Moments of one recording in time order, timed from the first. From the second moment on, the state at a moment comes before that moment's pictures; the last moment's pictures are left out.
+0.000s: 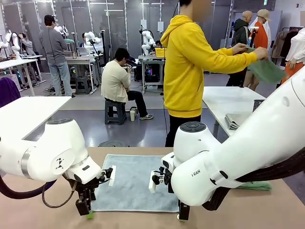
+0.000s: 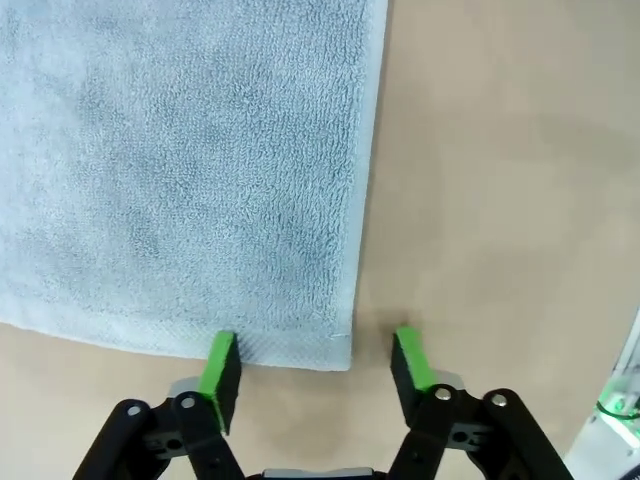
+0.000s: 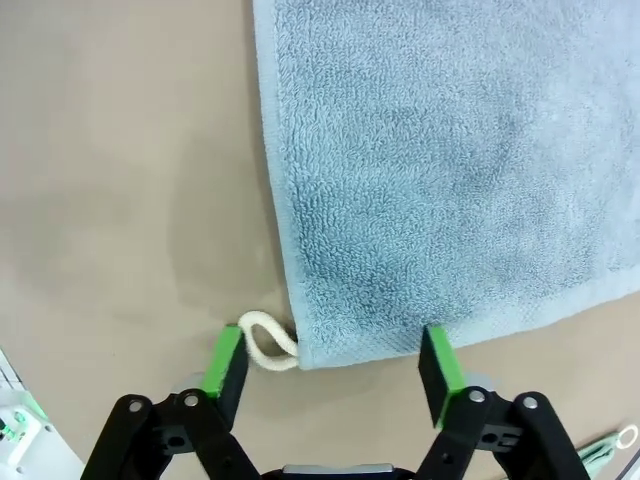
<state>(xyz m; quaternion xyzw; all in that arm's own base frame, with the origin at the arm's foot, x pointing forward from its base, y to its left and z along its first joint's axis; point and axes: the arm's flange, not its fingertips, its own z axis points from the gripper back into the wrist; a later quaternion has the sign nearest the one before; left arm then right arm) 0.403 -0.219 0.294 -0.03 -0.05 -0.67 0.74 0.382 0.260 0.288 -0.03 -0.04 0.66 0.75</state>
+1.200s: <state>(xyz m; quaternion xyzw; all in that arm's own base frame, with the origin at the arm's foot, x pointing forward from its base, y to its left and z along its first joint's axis) 0.398 -0.230 0.321 -0.02 -0.05 -0.67 0.74 0.383 0.266 0.324 -0.03 -0.08 0.65 0.76</state>
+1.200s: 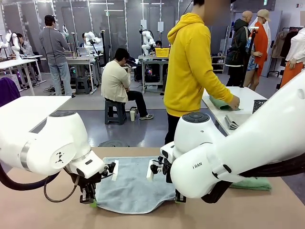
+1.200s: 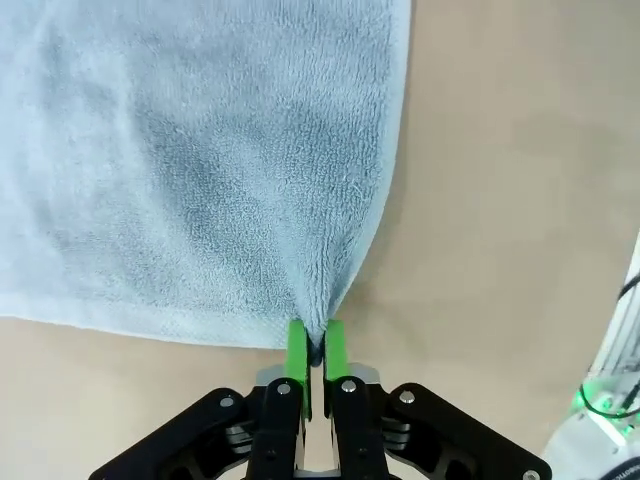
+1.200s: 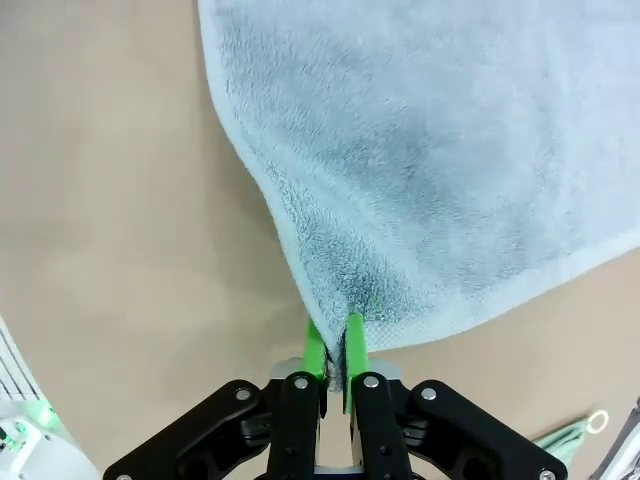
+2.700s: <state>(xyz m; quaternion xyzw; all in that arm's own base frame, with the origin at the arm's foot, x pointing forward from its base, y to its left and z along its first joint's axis) 0.476 -0.217 0.394 -0.06 -0.04 -0.66 0.75 0.448 0.270 0.426 -0.04 -0.14 0.64 0.75</state>
